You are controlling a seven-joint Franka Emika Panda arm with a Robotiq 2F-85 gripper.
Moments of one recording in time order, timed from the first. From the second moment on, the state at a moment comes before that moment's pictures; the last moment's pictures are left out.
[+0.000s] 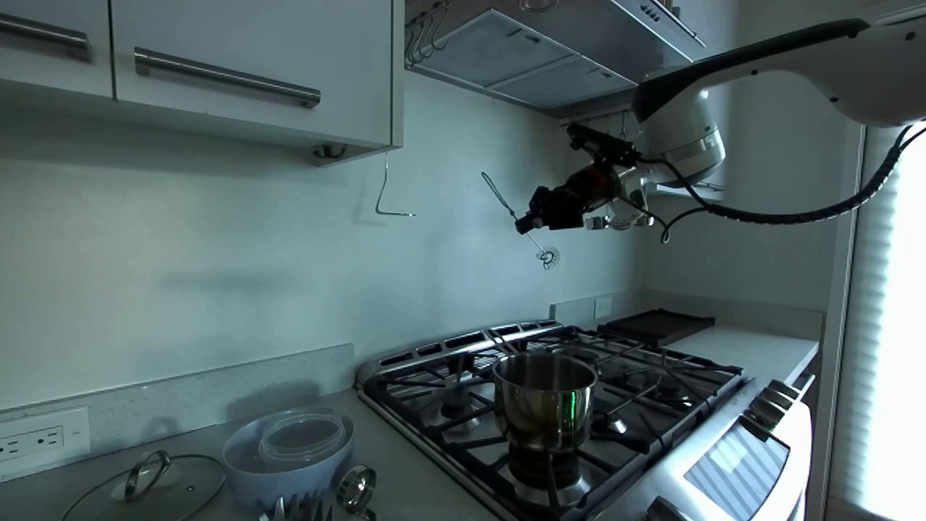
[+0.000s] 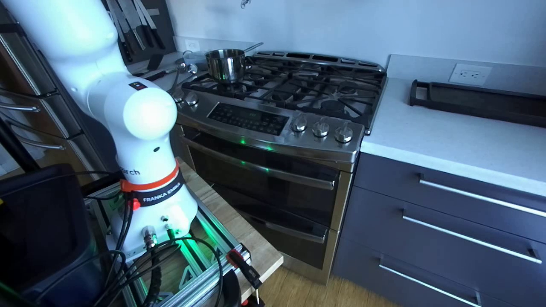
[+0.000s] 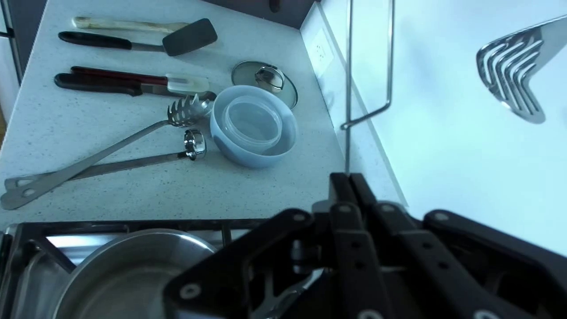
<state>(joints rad) 0.21 -0.18 0.16 -1.94 1.12 2.11 1.11</state>
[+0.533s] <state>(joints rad) 0.20 -0.18 0.16 -1.86 1.33 2.20 1.09</state>
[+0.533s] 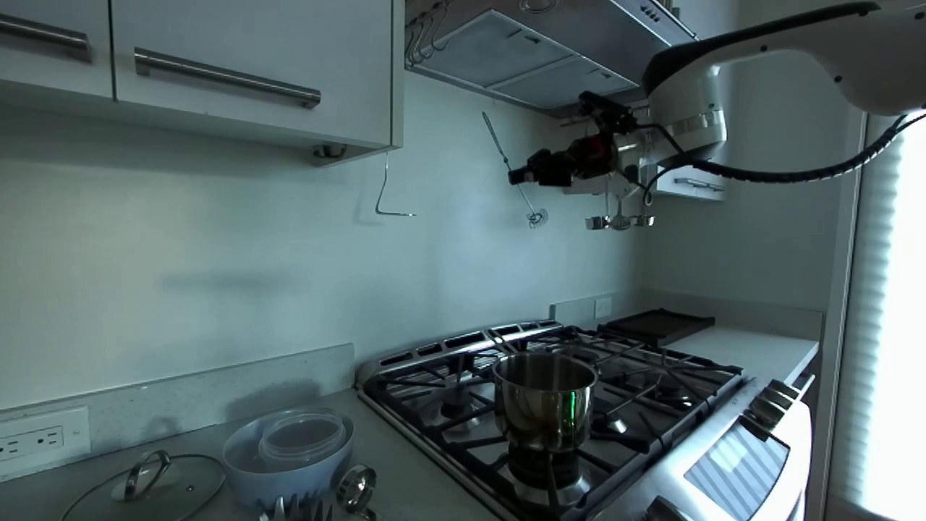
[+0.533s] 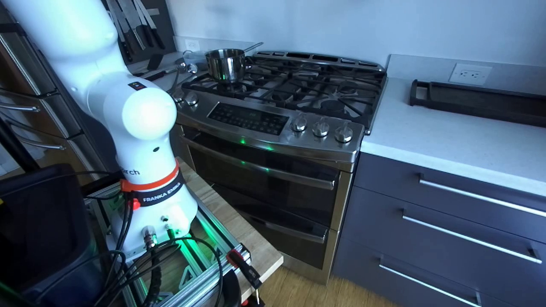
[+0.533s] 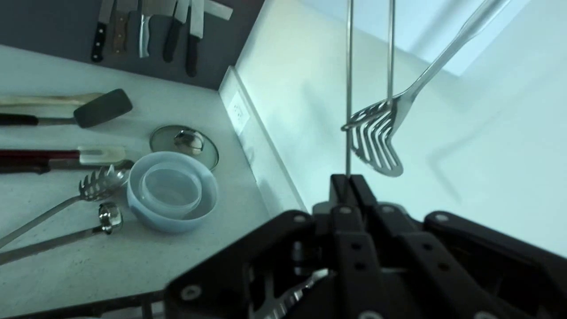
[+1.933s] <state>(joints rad) 0.21 -0.02 0.22 -1.60 1.53 2.20 1.08</state>
